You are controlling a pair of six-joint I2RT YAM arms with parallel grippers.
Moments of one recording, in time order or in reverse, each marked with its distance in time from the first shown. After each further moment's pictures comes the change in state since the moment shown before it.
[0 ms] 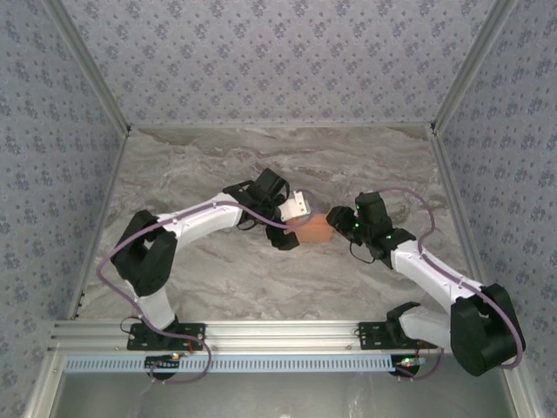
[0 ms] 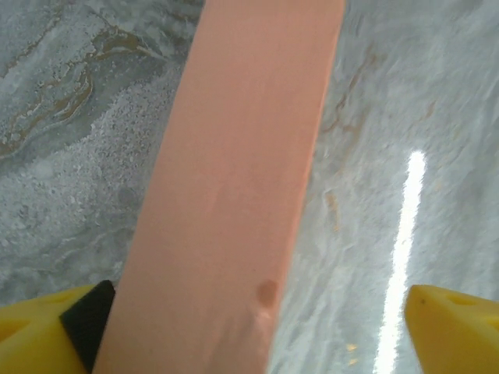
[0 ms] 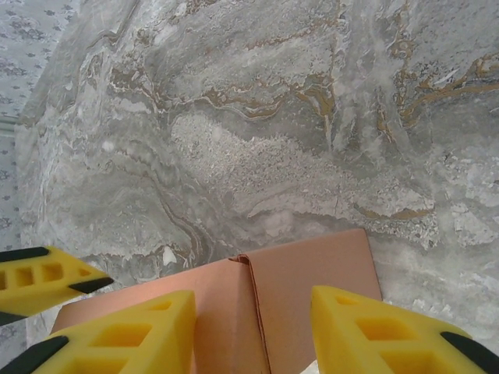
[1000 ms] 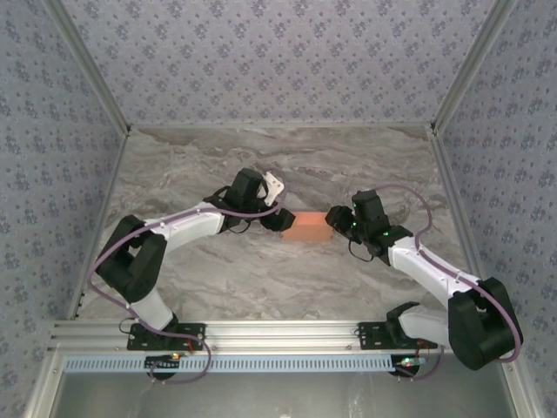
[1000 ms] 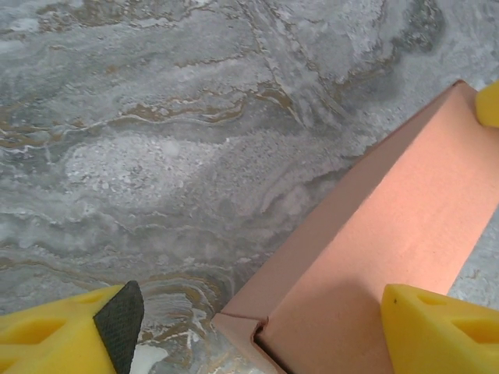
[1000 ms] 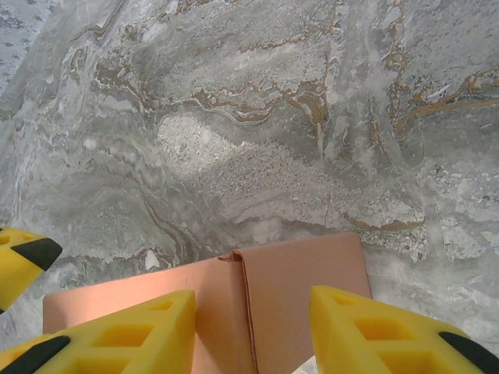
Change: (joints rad) left arm 0.106 -0.075 -0.235 0.424 -0.035 -0.523; right arm 0.012 0.031 0.026 -0.023 0.034 -0.046
